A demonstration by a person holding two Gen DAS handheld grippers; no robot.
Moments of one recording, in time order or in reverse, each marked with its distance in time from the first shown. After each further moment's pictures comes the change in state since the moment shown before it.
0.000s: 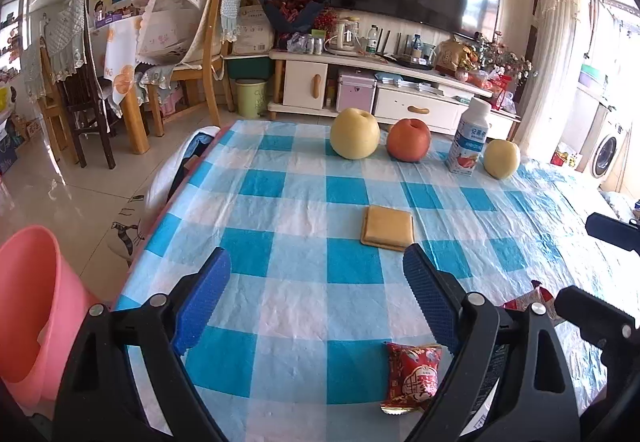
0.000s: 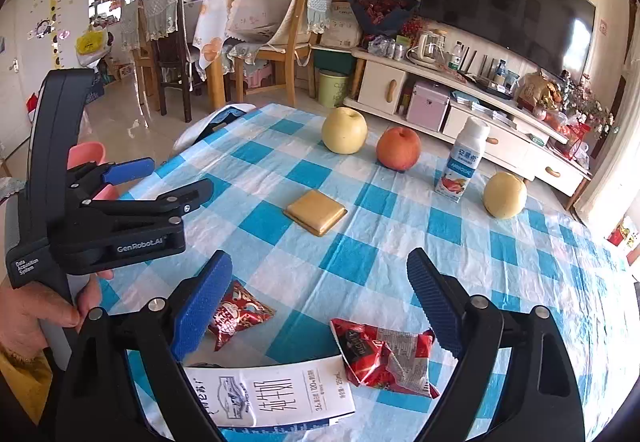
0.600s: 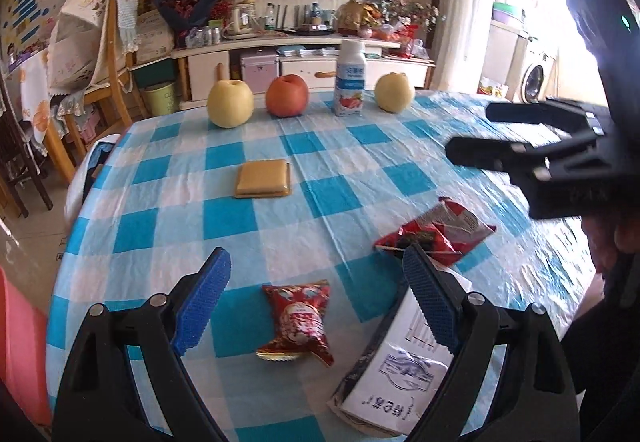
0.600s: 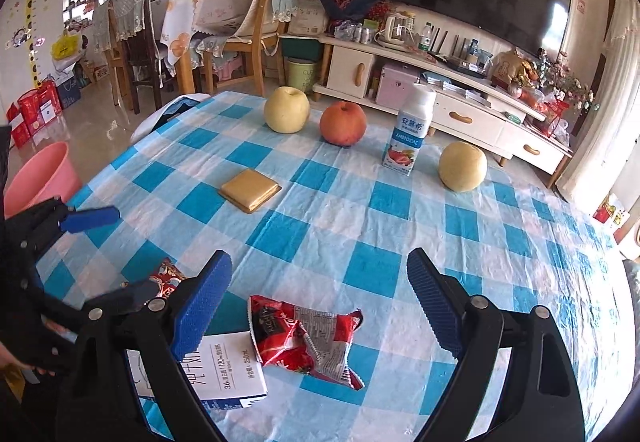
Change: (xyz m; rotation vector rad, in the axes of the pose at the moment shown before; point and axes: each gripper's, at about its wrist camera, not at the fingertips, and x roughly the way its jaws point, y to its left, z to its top) left arm -0.017 -0.080 -0.047 0.270 0.076 -0.245; right arm 0.005 -0.071 -0.017 0.068 0.038 -0.056
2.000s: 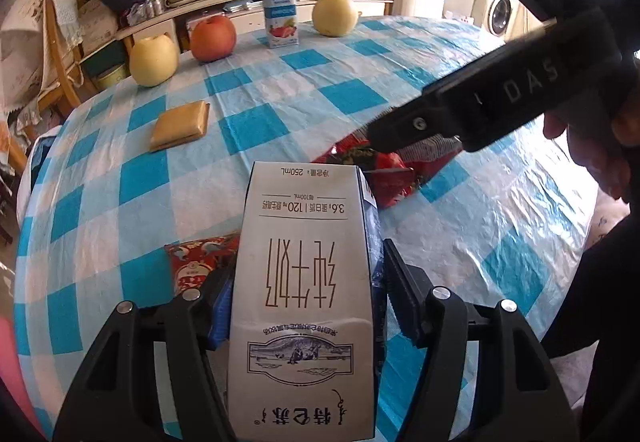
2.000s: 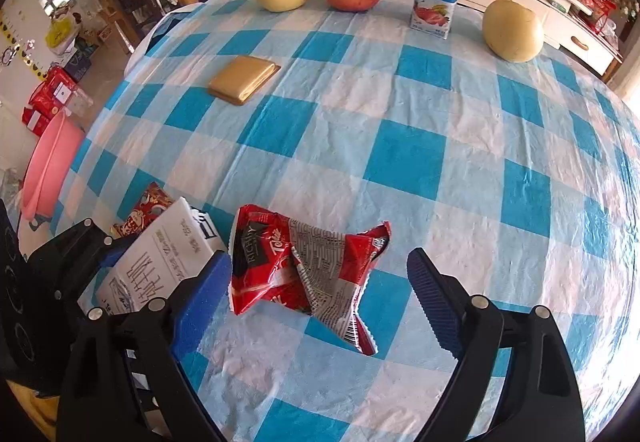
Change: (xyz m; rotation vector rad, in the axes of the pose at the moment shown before) left arm 0.044 -0.035 -0.022 0.097 0.176 -0.076; right arm 0.069 -0.026 -0.026 0.122 0.421 0.191
